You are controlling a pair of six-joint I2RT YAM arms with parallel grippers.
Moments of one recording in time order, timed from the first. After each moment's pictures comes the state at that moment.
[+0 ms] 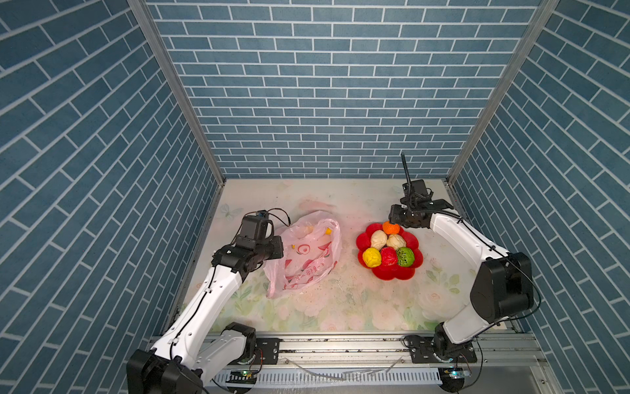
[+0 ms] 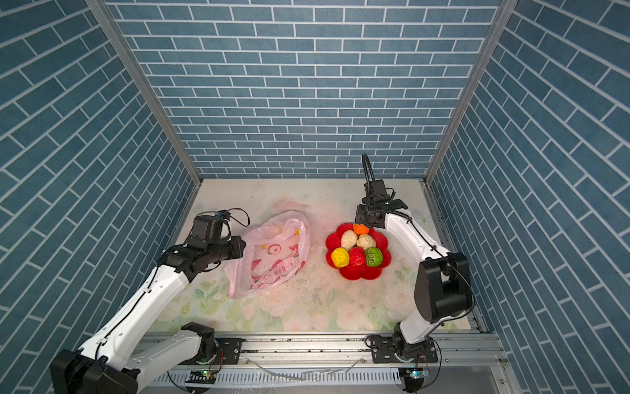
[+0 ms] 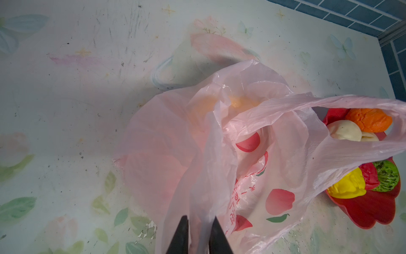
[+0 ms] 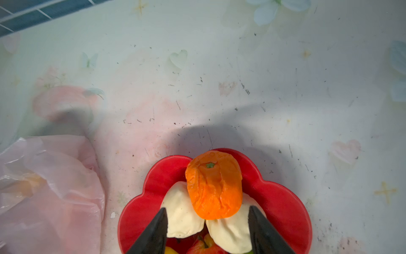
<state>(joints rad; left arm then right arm) -0.28 1.03 0.88 -0.70 0.08 -0.37 0.34 1.57 1.30 -0.68 0.04 0.38</state>
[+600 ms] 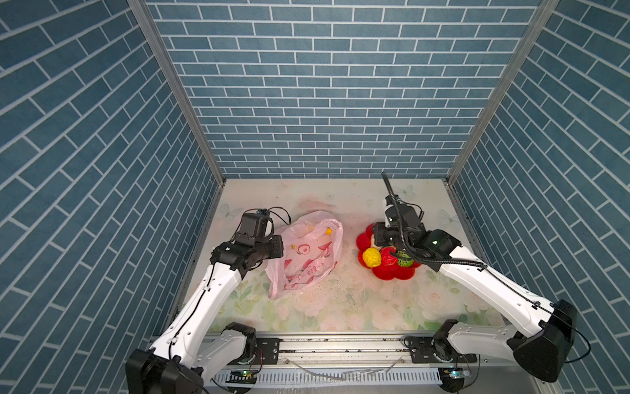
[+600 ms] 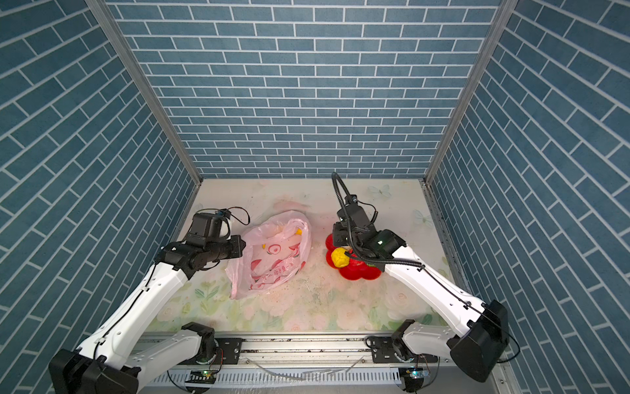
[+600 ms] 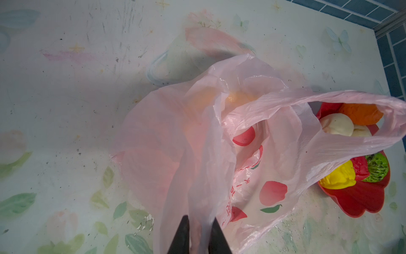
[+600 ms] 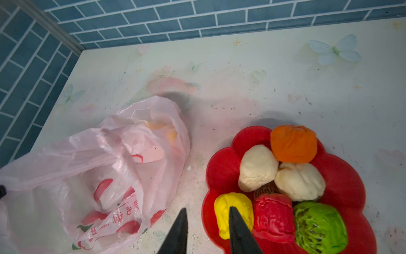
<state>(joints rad) -0.28 1.03 0.93 -0.76 0.10 -0.36 0.83 1.23 1.11 -0.59 0.25 0.52</state>
